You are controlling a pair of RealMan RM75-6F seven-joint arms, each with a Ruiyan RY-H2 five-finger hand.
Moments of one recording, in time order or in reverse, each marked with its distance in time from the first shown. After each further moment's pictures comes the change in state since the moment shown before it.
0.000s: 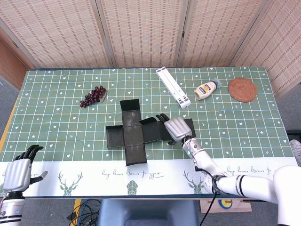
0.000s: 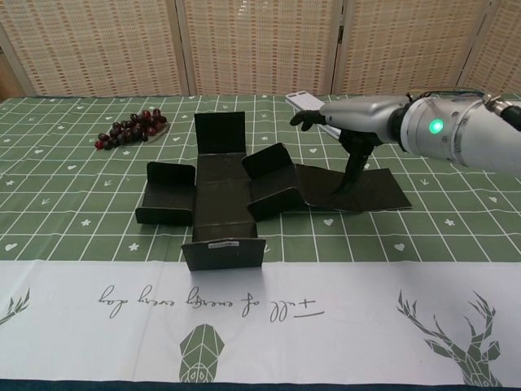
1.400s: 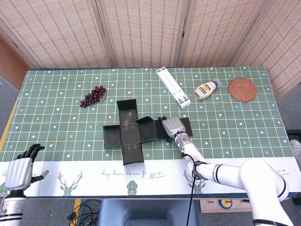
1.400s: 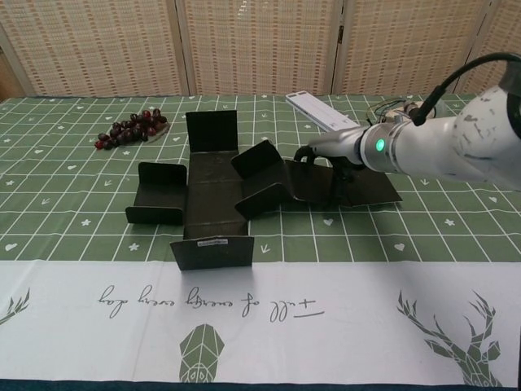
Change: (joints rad) left arm -0.017 -0.014 -0.010 0.039 0.010 -0.025 -0.020; right arm 0.200 -0.161 -0.062 0.290 0.362 -0.131 -0.092
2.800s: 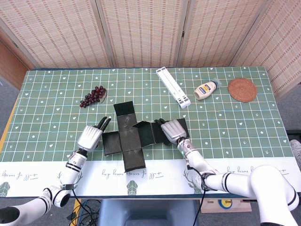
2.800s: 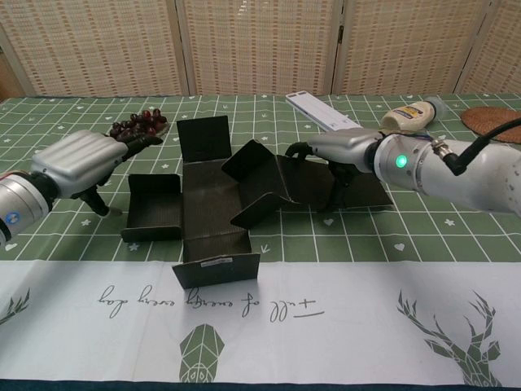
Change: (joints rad) left arm -0.509 -0.568 -0.077 0.796 0.100 -0.351 0.047; right arm -0.147 -0.008 0.005 -0.047 -0.384 0.092 0.203
